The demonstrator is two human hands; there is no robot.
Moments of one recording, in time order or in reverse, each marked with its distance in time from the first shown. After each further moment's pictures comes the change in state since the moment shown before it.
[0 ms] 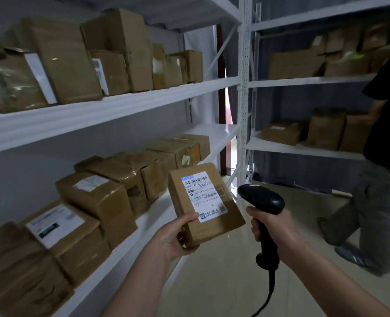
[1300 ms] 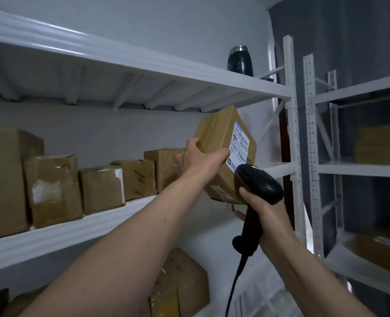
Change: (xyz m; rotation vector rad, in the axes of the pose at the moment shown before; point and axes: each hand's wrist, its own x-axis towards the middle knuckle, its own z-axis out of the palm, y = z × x) left_hand 0.213 0.393 0.373 0.626 0.783 1.009; right_hand 0.463 -0.272 0.006 0.457 -0.513 -0.357
